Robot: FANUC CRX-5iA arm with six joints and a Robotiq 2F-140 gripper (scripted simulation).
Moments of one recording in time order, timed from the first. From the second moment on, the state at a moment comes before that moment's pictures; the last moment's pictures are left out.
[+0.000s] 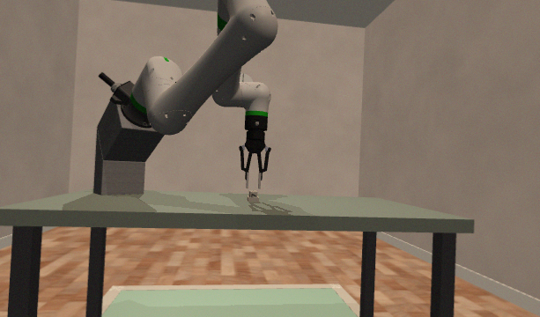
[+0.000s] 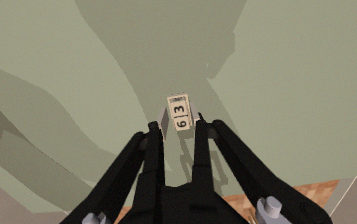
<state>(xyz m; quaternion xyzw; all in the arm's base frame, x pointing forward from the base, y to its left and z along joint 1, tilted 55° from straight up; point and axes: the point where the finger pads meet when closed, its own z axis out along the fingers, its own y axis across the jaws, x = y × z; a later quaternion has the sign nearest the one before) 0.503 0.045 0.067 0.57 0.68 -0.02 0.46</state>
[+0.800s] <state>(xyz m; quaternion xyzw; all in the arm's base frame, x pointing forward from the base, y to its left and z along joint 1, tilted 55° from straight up) 0.515 0.034 0.056 0.57 0.68 -0.02 0.46</state>
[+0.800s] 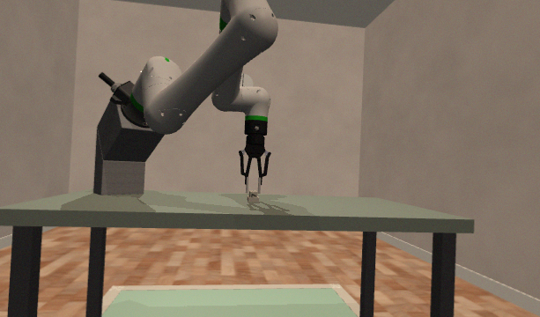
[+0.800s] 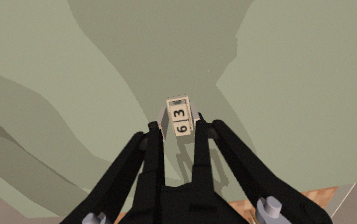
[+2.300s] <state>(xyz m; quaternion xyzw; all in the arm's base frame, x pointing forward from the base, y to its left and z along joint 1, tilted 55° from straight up) 0.521 0.029 0.051 0.57 0.68 -0.02 0.46</state>
